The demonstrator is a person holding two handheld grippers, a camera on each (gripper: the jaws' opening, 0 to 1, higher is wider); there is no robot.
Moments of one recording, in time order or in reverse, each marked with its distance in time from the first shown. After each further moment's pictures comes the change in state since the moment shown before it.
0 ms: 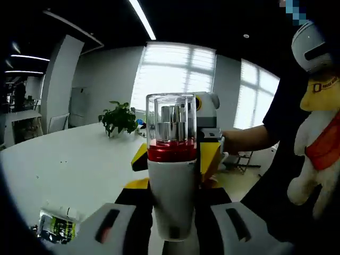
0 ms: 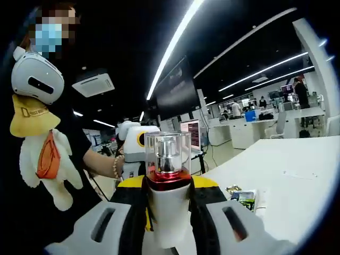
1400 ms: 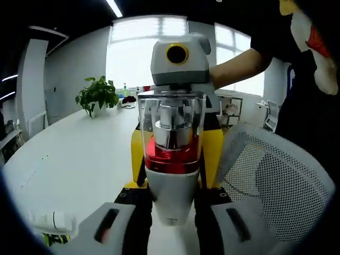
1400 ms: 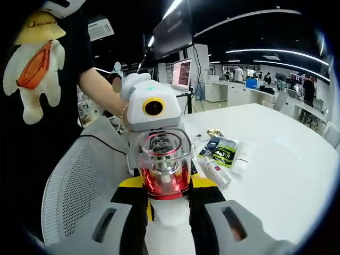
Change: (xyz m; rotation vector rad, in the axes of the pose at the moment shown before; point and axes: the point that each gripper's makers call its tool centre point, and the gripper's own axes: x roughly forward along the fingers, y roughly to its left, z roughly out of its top) left arm 0.077 0.075 -0.157 0.169 0.198 -0.122; right arm -0.033 -0.094 -0.166 -0.099 0.436 -0.051
